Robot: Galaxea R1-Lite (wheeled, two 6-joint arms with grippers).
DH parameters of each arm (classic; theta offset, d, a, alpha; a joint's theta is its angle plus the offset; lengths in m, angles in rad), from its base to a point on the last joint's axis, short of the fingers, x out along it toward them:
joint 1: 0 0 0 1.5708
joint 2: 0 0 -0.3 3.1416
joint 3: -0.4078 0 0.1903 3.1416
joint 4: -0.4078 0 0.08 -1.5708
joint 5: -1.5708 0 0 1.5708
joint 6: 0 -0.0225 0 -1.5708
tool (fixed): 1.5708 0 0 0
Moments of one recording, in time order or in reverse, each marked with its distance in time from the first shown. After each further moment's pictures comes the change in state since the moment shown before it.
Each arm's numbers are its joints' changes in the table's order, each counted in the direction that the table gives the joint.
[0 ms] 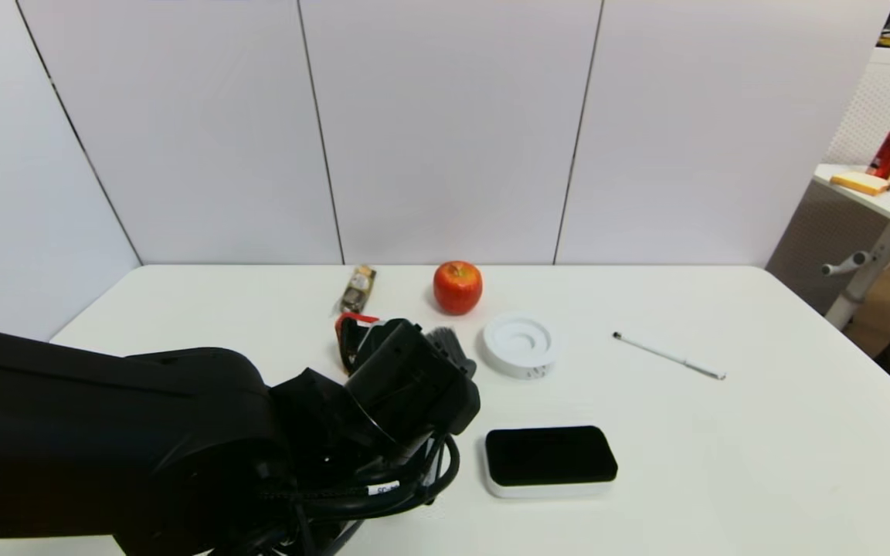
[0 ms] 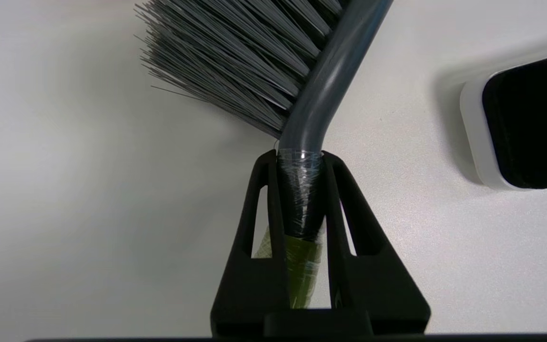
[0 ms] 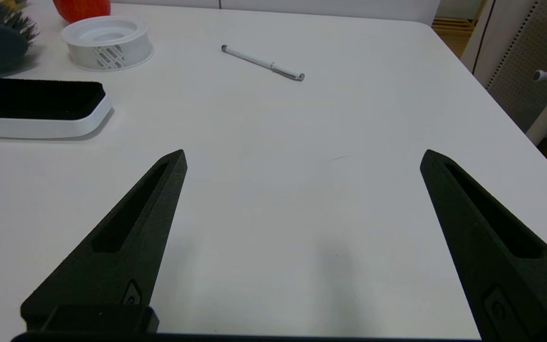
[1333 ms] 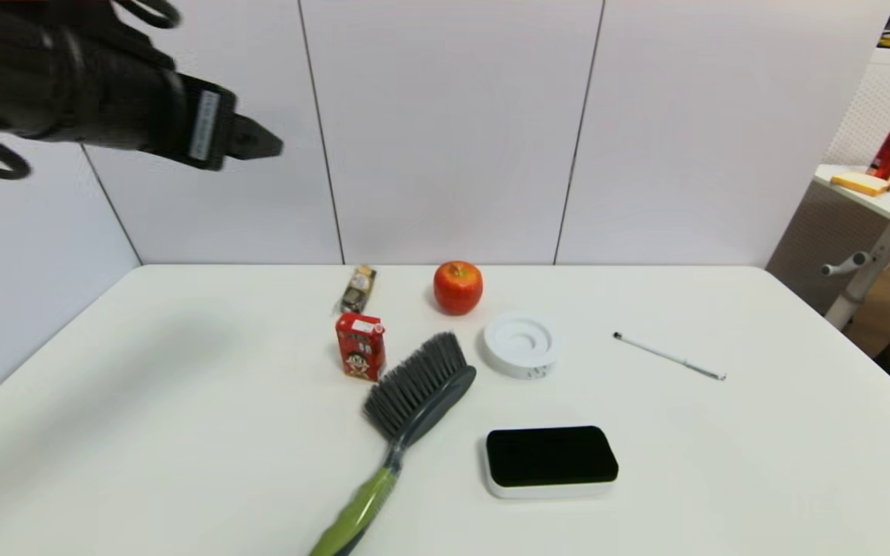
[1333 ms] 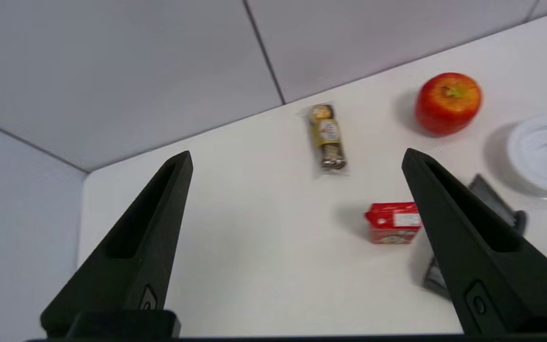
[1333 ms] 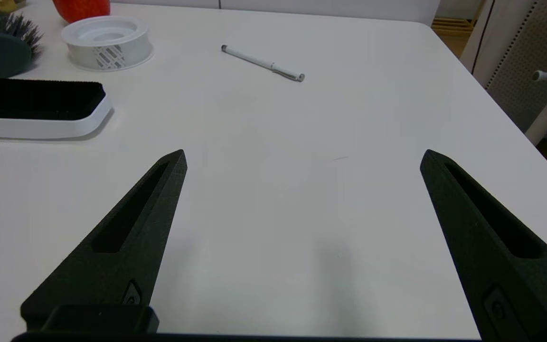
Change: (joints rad) left arm 0.503 0.250 -0.713 -0.366 -0.118 -0.732; right arm 0.000 0.000 0.000 0.000 -0.001 0.000
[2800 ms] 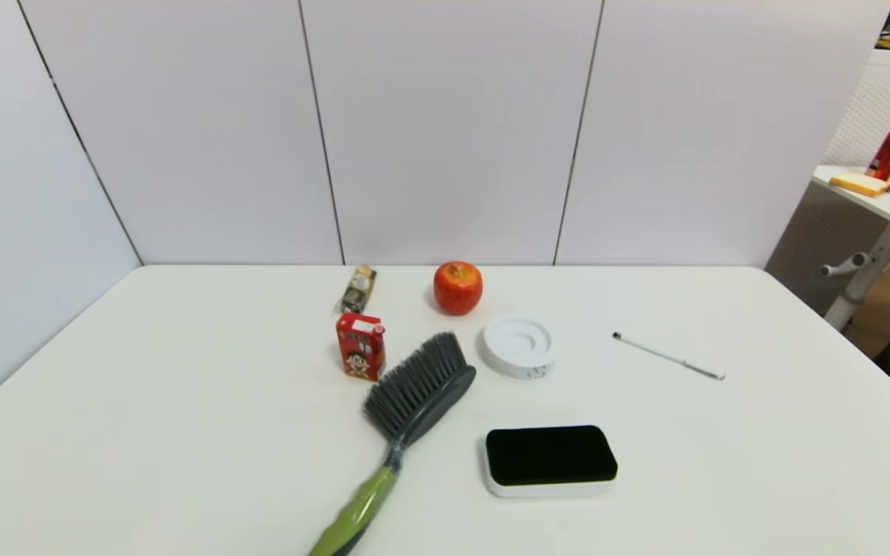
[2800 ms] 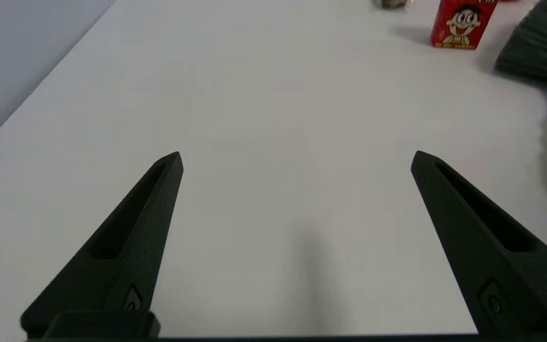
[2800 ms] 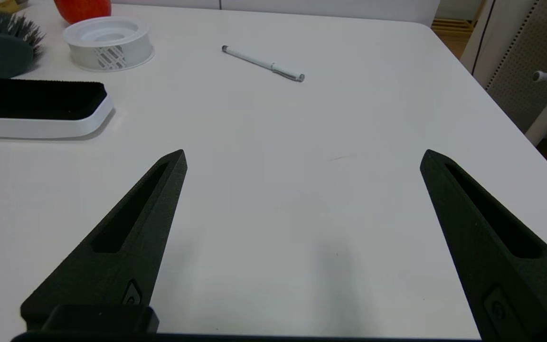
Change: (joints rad) left arm 0.470 1.486 1.751 0.576 -0.350 0.133; right arm 0.000 0.000 0.000 0.000 0.001 -0.001
